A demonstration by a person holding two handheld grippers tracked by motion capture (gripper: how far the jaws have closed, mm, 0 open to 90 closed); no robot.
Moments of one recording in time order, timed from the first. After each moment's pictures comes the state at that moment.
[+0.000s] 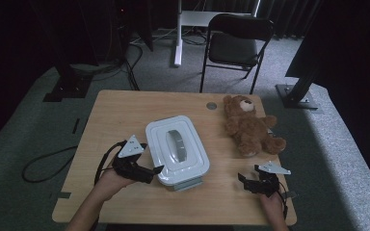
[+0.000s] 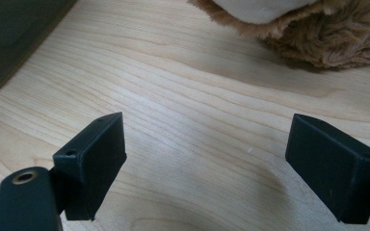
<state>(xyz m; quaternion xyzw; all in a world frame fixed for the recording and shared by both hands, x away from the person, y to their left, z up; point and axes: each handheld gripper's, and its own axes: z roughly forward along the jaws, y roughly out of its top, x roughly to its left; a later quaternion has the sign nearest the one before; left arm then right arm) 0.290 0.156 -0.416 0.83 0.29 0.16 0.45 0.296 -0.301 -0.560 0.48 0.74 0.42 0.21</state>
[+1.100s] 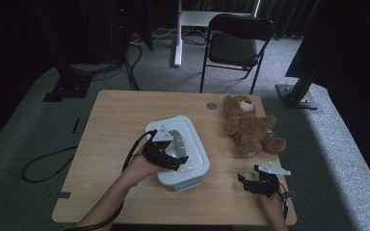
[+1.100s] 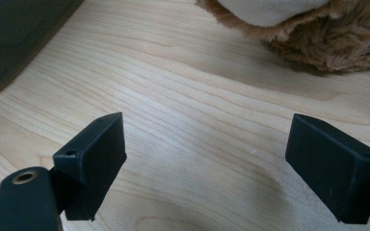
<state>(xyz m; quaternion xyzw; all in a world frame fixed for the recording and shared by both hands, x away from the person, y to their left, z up) 0.334 0.087 -0.422 0.85 0.29 0.12 0.42 0.295 -0.300 -0.559 0.47 0.74 0.42 0.21</state>
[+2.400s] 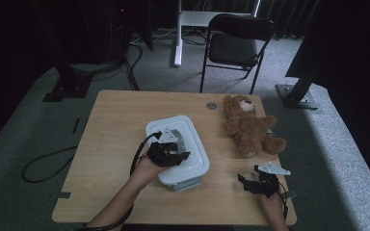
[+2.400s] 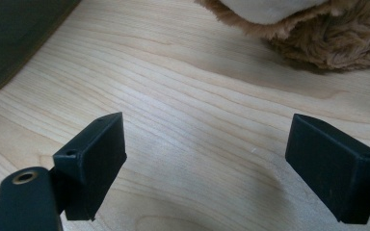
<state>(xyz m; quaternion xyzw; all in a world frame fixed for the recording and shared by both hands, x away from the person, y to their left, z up) 0.332 0.077 -0.429 0.84 0.30 0.12 0.43 0.295 -0.300 -0.559 0.47 0.75 0.42 0.21</state>
